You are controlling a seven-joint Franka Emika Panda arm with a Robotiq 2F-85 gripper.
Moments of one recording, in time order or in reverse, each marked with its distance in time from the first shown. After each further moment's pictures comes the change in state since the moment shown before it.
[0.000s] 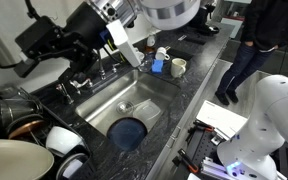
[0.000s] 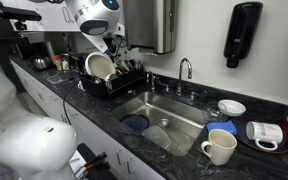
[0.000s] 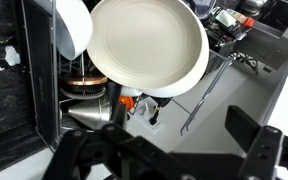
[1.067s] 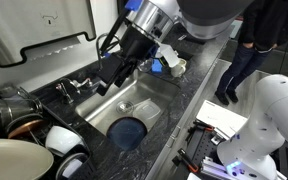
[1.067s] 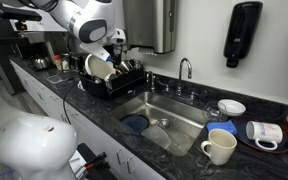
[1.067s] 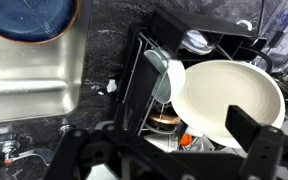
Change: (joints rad) arm 0.013 -0.231 -0.086 -0.280 -0.481 -0.052 0.185
